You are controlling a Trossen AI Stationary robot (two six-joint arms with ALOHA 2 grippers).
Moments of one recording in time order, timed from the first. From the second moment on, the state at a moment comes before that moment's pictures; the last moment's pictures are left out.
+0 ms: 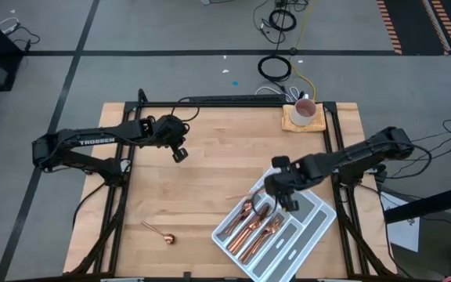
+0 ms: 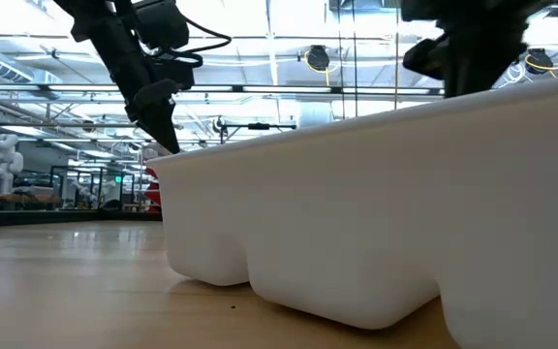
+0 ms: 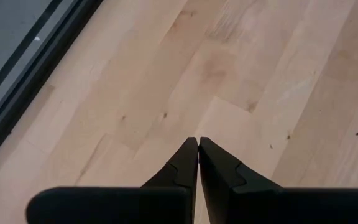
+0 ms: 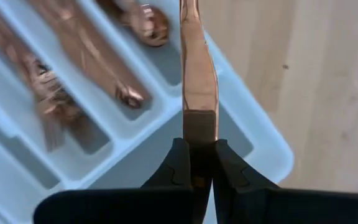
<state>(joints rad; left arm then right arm) 0.35 1.19 0.81 -0.59 -0.17 -0.06 0.27 1.46 1.17 -1.01 0.12 0.14</state>
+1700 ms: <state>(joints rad) 0.35 1.19 0.78 -0.59 -0.17 -0.04 0.44 1.66 1.17 -0.79 0.07 -0.27</state>
